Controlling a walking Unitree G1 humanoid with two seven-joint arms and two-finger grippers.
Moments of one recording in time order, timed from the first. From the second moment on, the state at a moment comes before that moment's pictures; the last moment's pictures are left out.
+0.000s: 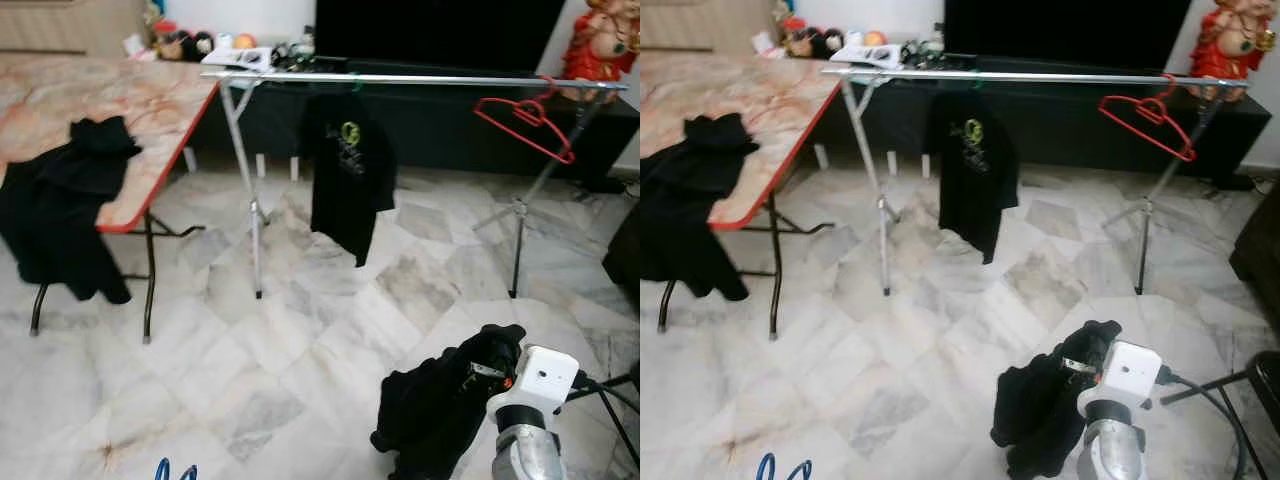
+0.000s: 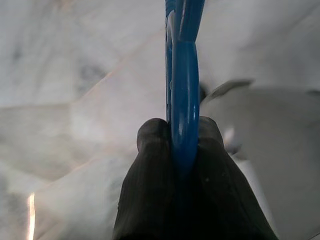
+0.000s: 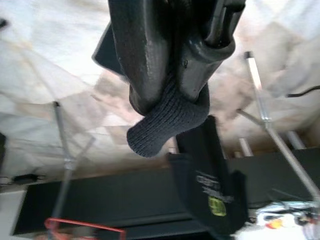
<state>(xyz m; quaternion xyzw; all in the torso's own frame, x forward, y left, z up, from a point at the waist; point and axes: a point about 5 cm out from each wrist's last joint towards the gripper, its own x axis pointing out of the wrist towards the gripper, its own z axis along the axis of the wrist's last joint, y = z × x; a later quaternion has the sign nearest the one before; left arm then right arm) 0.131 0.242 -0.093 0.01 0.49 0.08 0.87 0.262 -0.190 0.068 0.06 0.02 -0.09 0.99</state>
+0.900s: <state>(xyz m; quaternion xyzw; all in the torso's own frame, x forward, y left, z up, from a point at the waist) 0.141 0.238 -0.091 0.00 0.48 0.08 0.87 0.263 -0.199 0.069 0.04 0.03 -0.10 0.99</state>
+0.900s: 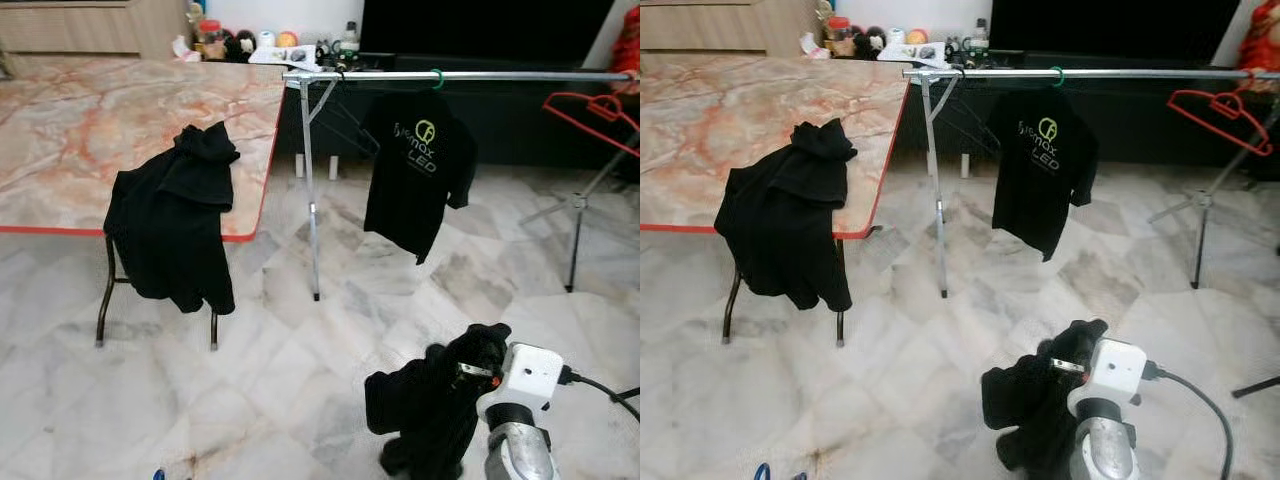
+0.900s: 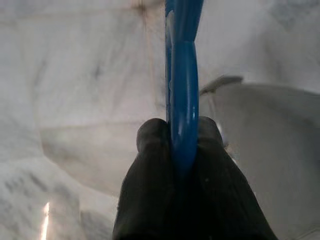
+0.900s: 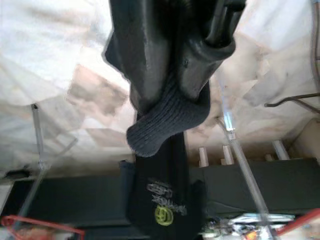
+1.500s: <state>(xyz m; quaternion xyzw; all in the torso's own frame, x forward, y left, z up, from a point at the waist) 0.137 0.240 -0.092 0.00 0.48 0.09 0.87 0.267 -0.180 0.070 0.04 0.02 -0.07 1.00</state>
